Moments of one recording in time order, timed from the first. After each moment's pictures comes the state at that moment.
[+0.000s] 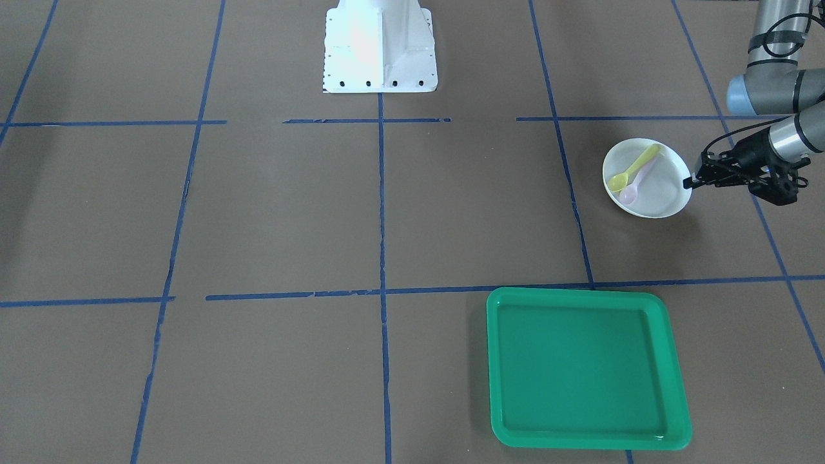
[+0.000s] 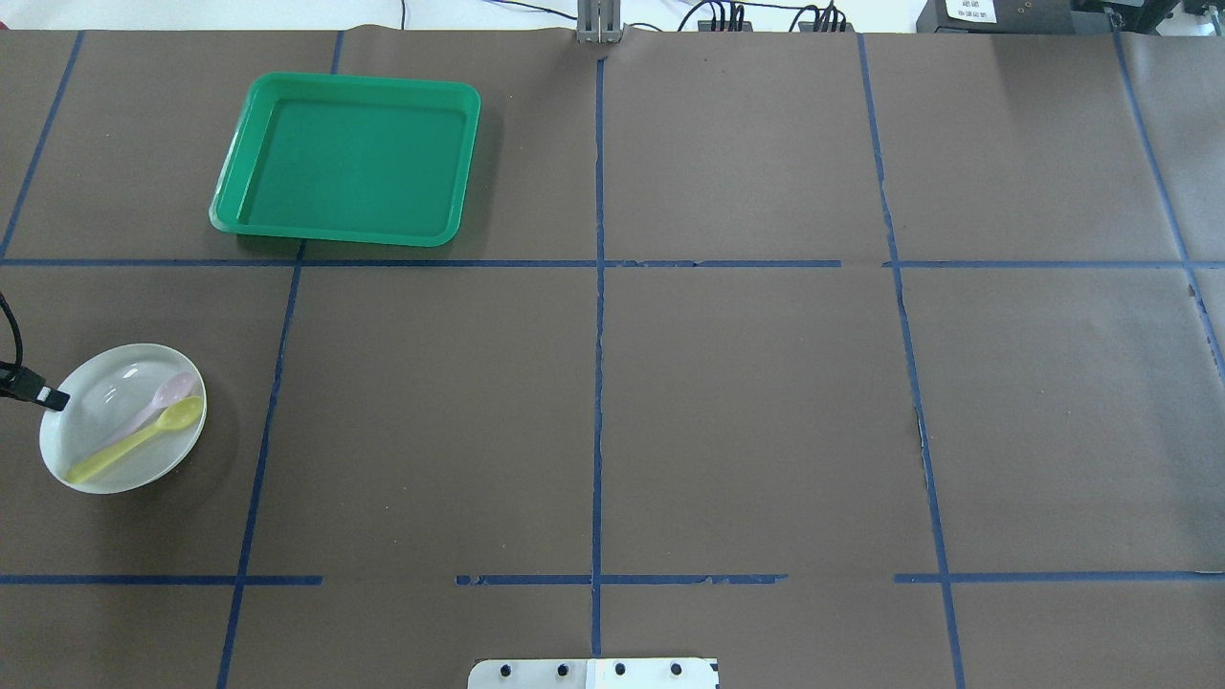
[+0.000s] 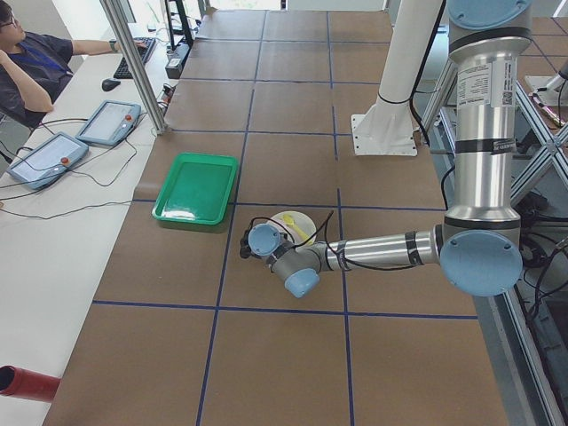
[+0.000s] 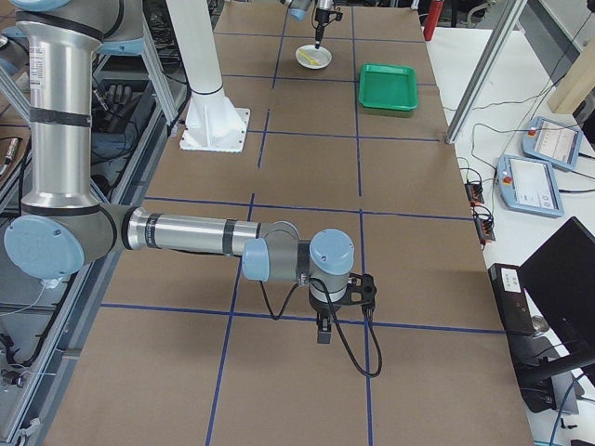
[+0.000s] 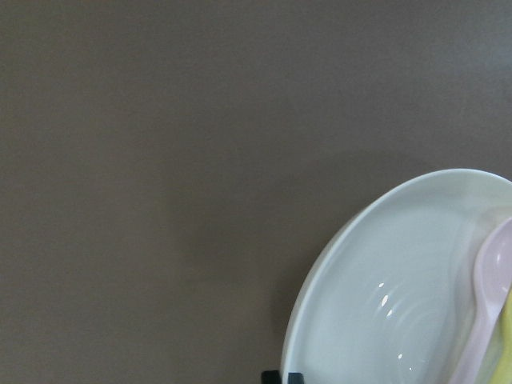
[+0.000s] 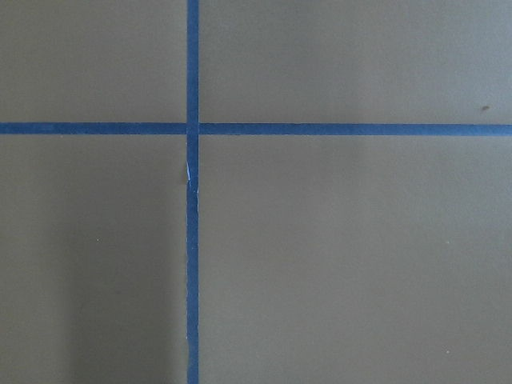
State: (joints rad) left arm -1.10 -1.53 -1.37 -2.51 -2.62 -0.67; right arm 1.58 -1.65 1.61 -1.51 2.28 0.03
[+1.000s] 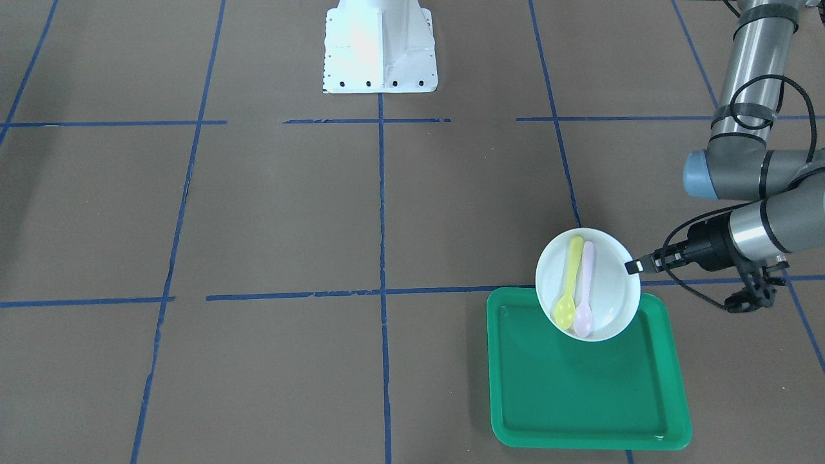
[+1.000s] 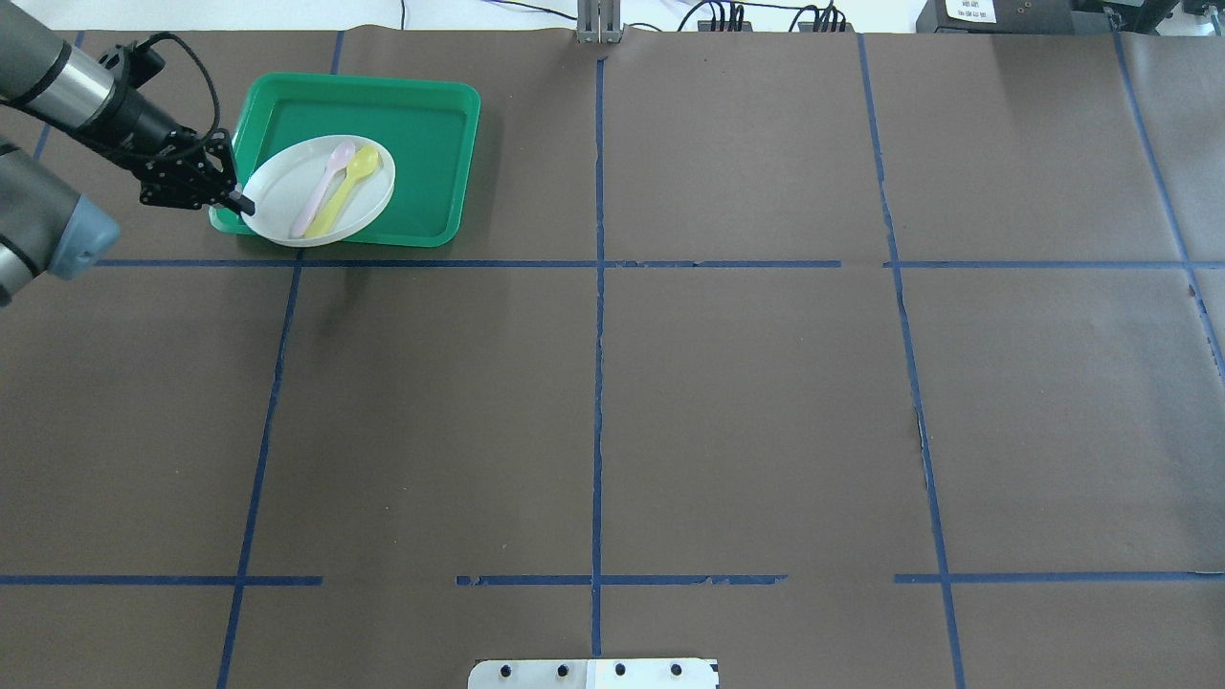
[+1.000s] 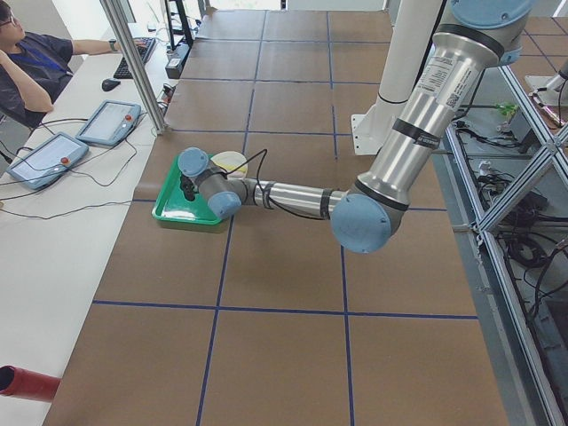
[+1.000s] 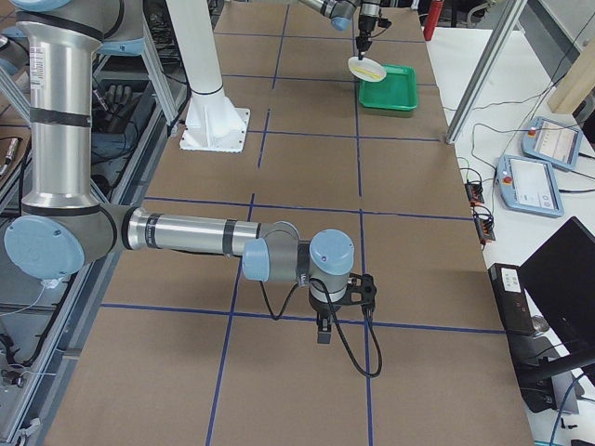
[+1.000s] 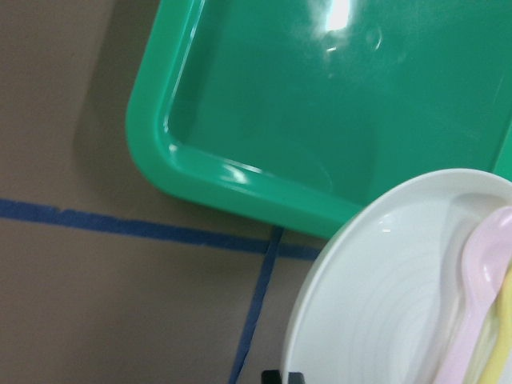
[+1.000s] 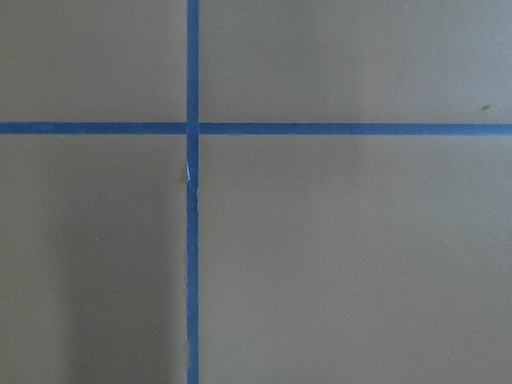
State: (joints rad) left arm -1.12 -2.10 -1.11 -2.25 -2.63 -1.26; right arm 1.58 -1.66 1.61 -1.51 2.28 0.03
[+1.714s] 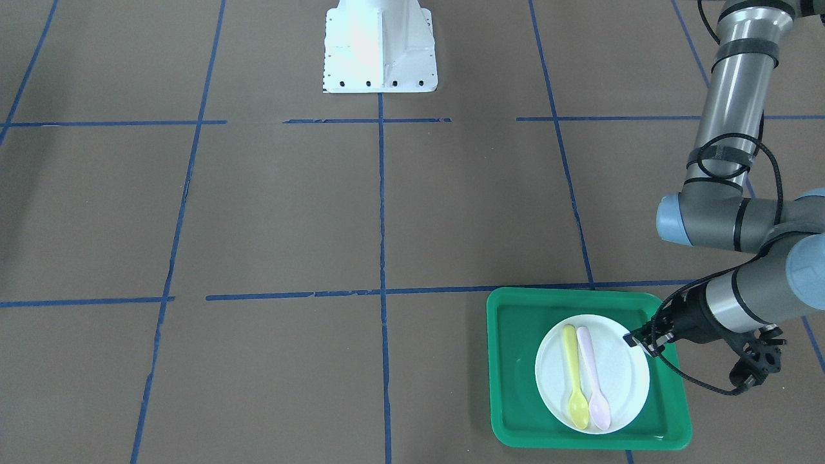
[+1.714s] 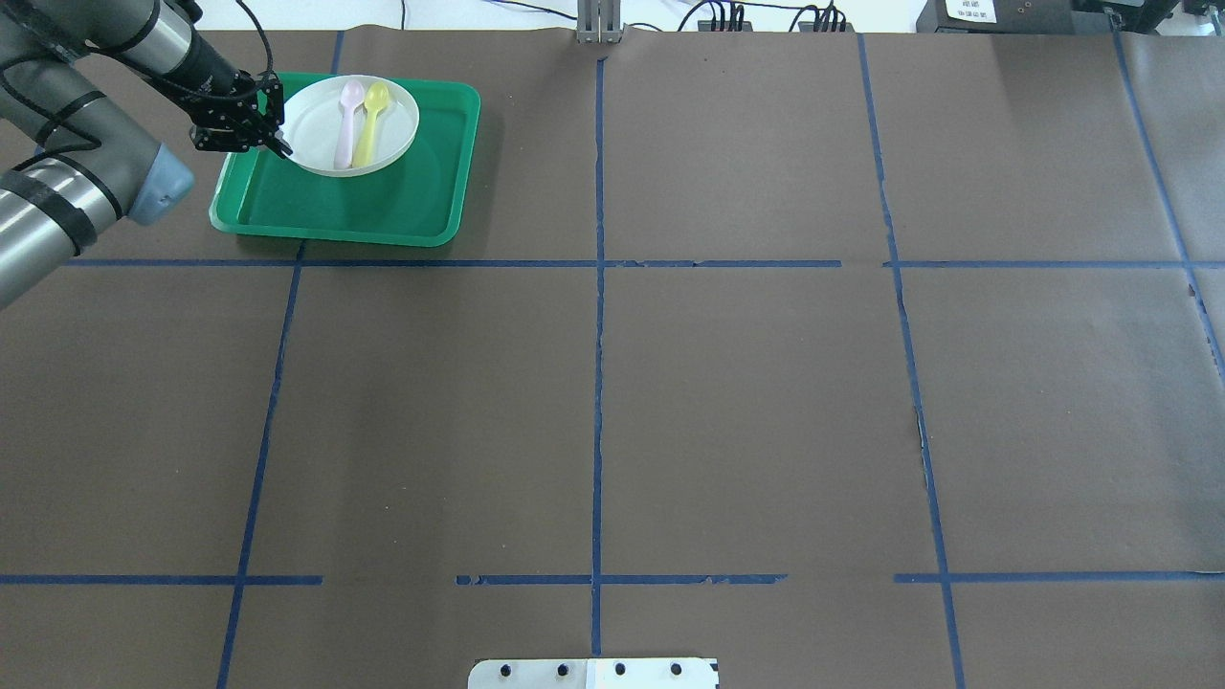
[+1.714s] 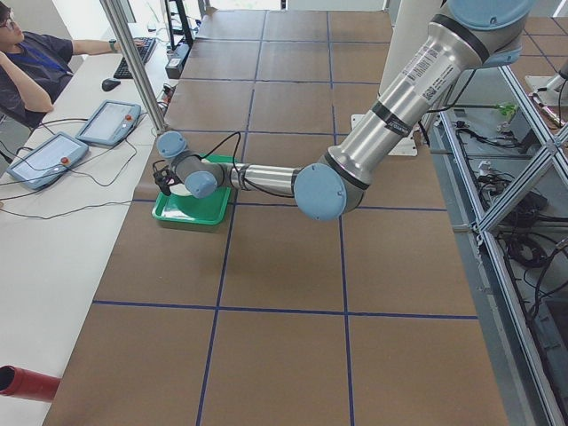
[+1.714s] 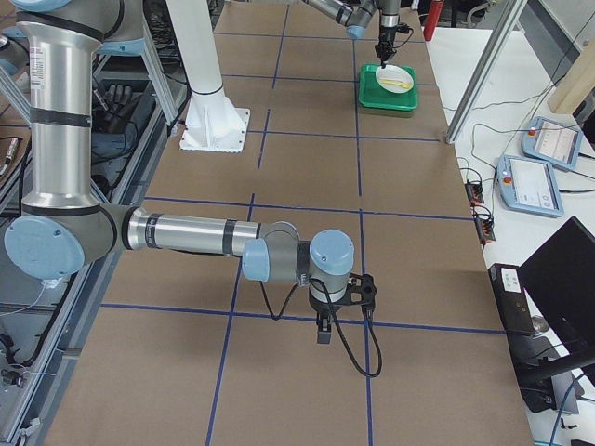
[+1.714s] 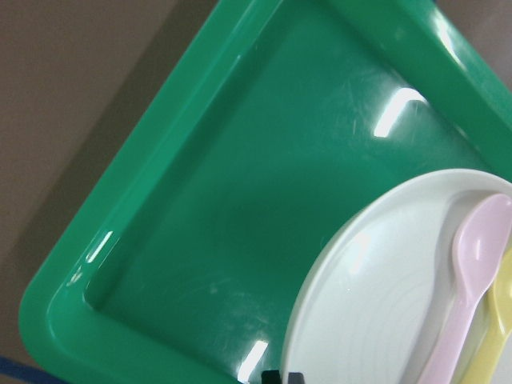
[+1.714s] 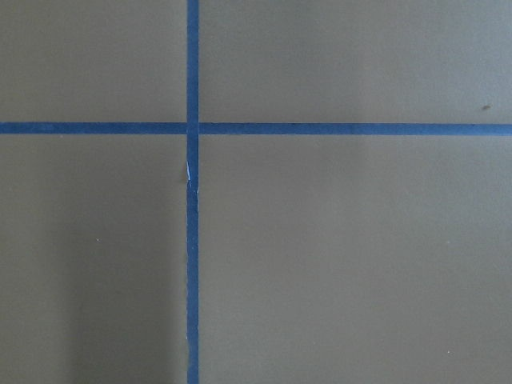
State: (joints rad) left arm -1.09 -2.27 -0.92 -2.26 -2.40 -1.42; right arm 1.58 -1.66 1.61 -1.51 2.28 0.03
